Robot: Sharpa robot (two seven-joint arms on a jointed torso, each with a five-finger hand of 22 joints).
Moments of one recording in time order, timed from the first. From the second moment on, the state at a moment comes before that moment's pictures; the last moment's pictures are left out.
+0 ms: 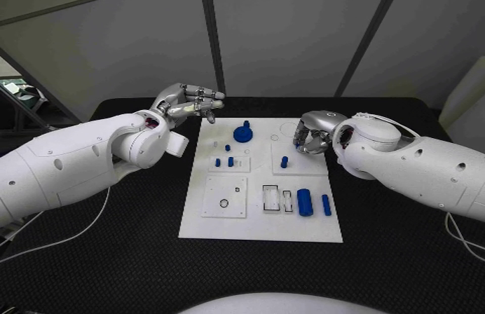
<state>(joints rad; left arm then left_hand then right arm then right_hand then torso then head) 1.17 -0.86 0.08 1.38 -0.24 -0.19 0.29 1.41 -0.15 0.48 -0.04 0.07 1.06 0.15 0.08 0.18 1.23 0.08 0.09 0.10 1.28 0.00 0.60 0.50 0.19 1.02 0.10 0.66 0.83 1.19 -0.65 0.03 1.33 -1.64 -0.10 -0.24 1.32 -0.12 0.46 -0.03 0.20 1.15 0.11 0.08 0.14 1.25 0.05 0.09 0.13 1.47 -0.02 1.26 1.10 0.06 1.46 0.08 1.42 1.31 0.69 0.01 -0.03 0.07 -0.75</state>
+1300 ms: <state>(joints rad) 1.17 -0.86 0.08 1.37 -0.24 -0.20 0.29 1.41 -0.15 0.48 -0.04 0.07 1.06 0.15 0.08 0.18 1.23 0.08 0.09 0.10 1.28 0.00 0.60 0.50 0.19 1.02 0.10 0.66 0.83 1.18 -0.78 0.03 1.54 -1.61 -0.27 -0.25 1.32 -0.11 0.46 -0.04 0.21 1.16 0.11 0.08 0.15 1.26 0.05 0.09 0.13 1.46 -0.03 1.26 1.10 0.05 1.46 0.08 1.45 1.31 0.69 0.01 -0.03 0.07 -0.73</state>
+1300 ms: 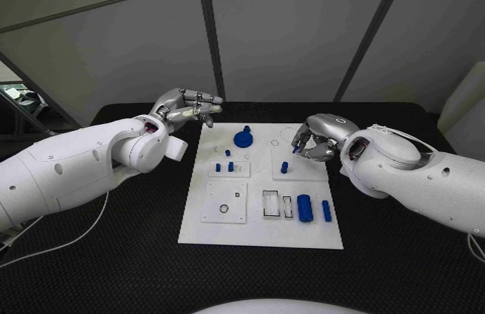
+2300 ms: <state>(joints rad) 1.17 -0.81 0.08 1.36 -0.24 -0.20 0.28 1.41 -0.15 0.48 -0.05 0.07 1.06 0.15 0.07 0.18 1.23 0.08 0.09 0.10 1.28 0.00 0.59 0.50 0.19 1.02 0.11 0.66 0.83 1.14 -0.59 0.00 1.63 -1.58 -0.25 -0.24 1.32 -0.11 0.46 -0.05 0.21 1.16 0.11 0.08 0.15 1.26 0.05 0.08 0.12 1.47 -0.03 1.26 1.10 0.05 1.46 0.08 1.46 1.31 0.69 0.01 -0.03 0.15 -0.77</state>
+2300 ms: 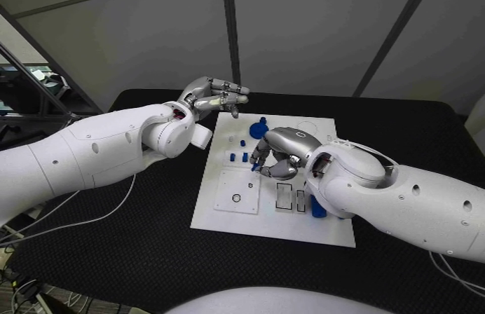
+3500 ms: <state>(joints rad) 1.17 -0.80 0.08 1.34 -0.24 -0.19 0.28 1.41 -0.14 0.48 -0.05 0.07 1.06 0.15 0.08 0.18 1.23 0.08 0.09 0.10 1.28 0.00 0.59 0.50 0.19 1.02 0.11 0.66 0.83 1.11 -0.53 -0.01 1.56 -1.63 -0.14 -0.23 1.32 -0.11 0.46 -0.05 0.21 1.16 0.11 0.07 0.15 1.26 0.05 0.08 0.12 1.47 -0.03 1.26 1.09 0.05 1.46 0.08 1.46 1.31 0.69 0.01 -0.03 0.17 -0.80</state>
